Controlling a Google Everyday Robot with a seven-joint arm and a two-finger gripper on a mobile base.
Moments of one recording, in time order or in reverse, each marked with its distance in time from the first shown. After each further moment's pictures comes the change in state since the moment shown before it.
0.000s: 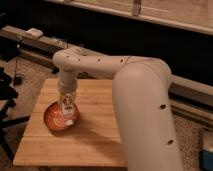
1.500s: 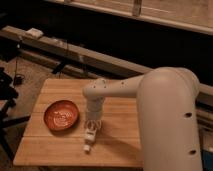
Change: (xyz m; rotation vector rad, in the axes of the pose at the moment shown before) arm 0.137 -0.117 0.094 0.040 0.104 0.562
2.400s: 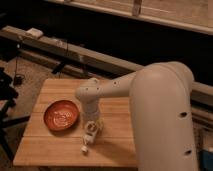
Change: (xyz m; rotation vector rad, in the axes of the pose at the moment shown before) arm 0.015 0.004 0.011 0.115 -0.022 -0.034
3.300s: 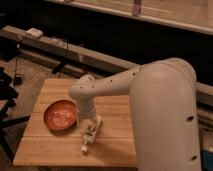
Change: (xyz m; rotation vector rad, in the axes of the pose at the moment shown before) arm 0.005 0.021 -0.026 0.014 -0.051 -0.060
